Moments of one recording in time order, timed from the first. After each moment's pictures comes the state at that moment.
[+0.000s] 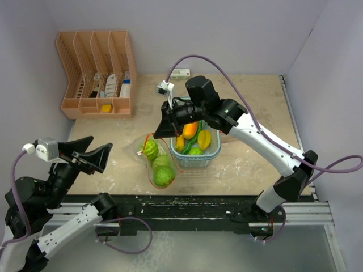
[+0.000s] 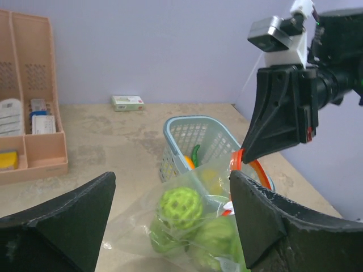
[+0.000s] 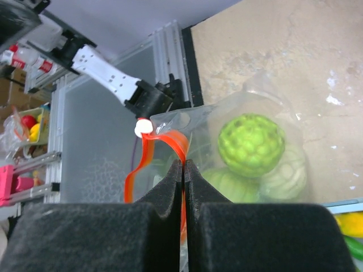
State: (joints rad) left arm -0.82 0.24 1.03 -0.61 -0.43 -0.28; right arm 0.85 1.58 1.69 -0.57 -0.68 0.22
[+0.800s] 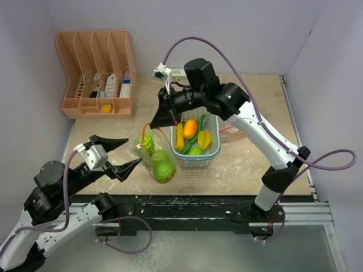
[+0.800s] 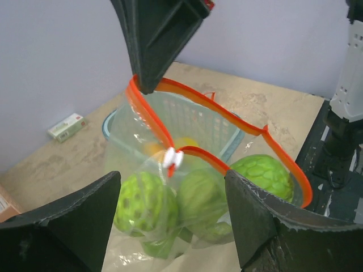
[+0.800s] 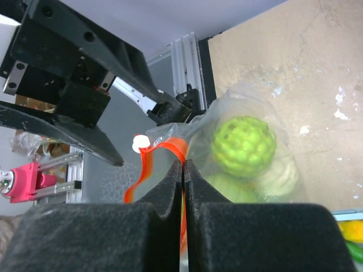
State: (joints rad) left arm -0.82 0.36 0.94 -0.52 0.08 0.08; right arm 0.84 1.71 2.07 -0.81 -0.75 0.22
